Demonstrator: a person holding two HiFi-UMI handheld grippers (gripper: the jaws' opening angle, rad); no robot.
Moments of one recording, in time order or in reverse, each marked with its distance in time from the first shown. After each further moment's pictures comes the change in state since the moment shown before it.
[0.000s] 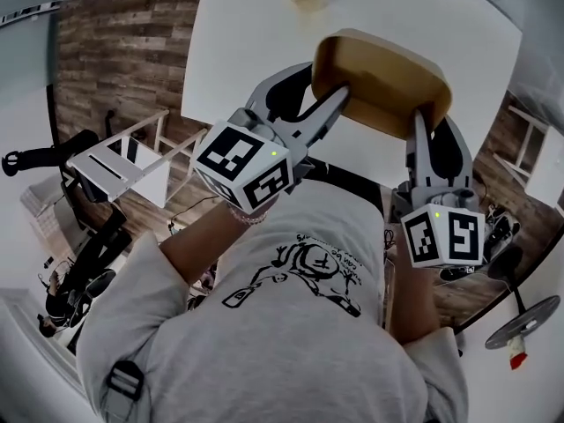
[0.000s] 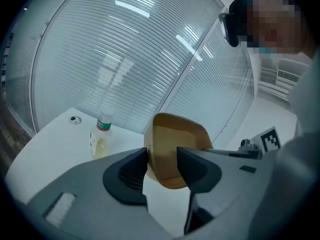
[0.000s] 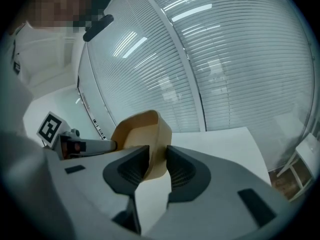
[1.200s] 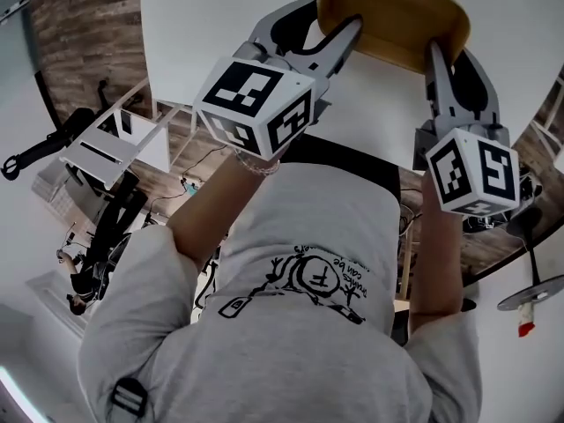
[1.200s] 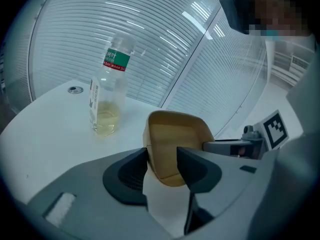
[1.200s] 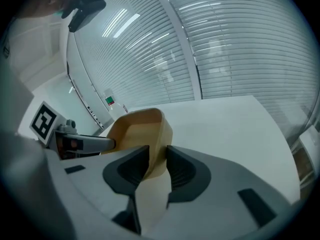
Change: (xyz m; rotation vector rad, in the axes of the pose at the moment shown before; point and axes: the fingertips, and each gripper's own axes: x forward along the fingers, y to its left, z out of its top) left arm 0.090 0.091 -0.097 0.003 0.196 0.089; right arm 0.105 -0.066 -0.108 0.017 0.211 -0.023
